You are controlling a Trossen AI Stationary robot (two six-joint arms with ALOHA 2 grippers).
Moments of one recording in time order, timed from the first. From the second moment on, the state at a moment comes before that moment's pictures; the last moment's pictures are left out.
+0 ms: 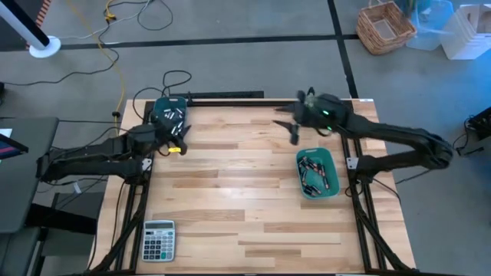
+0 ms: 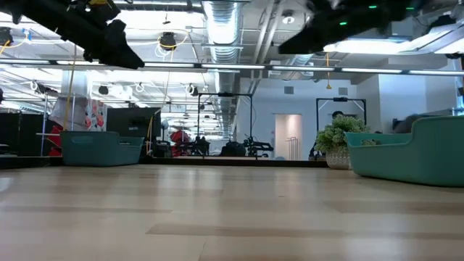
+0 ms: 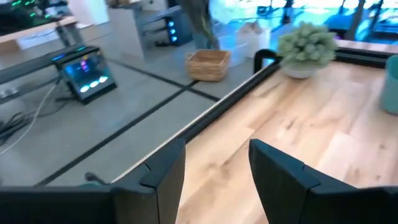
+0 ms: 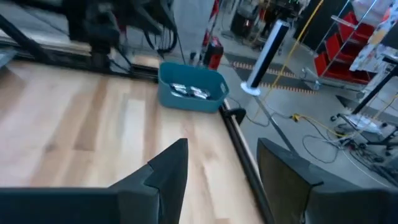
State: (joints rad) left arm 0.22 0.57 0.52 -0.21 -0.61 -0.01; right arm -0.43 1.14 0.83 0.08 -0.14 -0.35
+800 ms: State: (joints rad) left arm 0.06 0.22 0.20 -0.02 -0.43 0.02; right arm -0.20 0.27 0.21 0.10 0.03 -0.08
